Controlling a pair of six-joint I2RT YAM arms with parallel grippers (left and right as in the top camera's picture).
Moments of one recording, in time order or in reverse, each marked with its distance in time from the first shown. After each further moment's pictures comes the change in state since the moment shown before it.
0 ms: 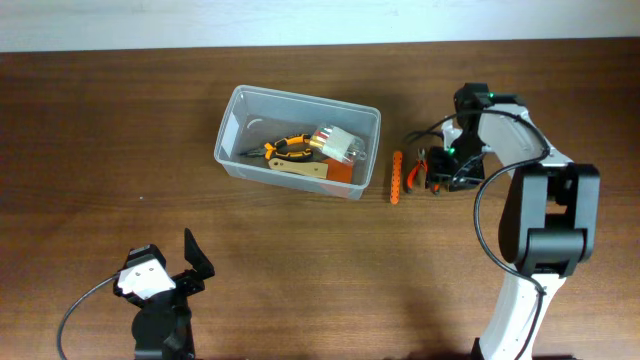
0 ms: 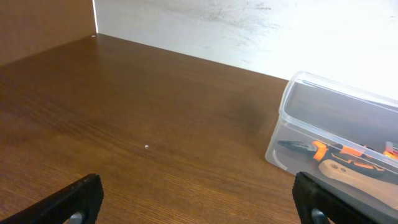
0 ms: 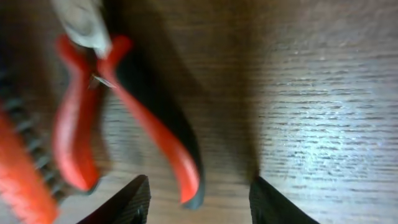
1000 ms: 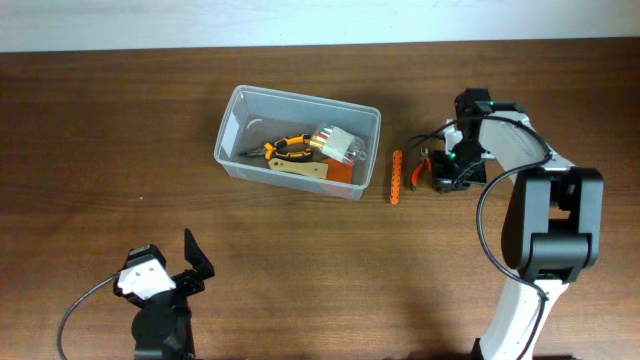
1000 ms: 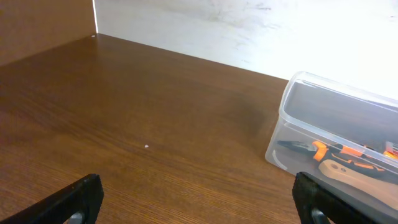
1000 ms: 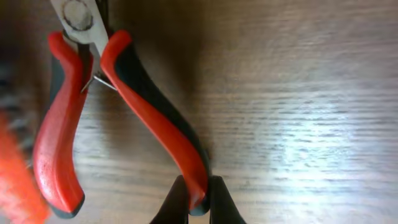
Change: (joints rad) left arm 0.000 0.000 0.000 0.000 0.000 0.000; right arm -0.001 -0.041 -0.030 0.034 0.034 -0.004
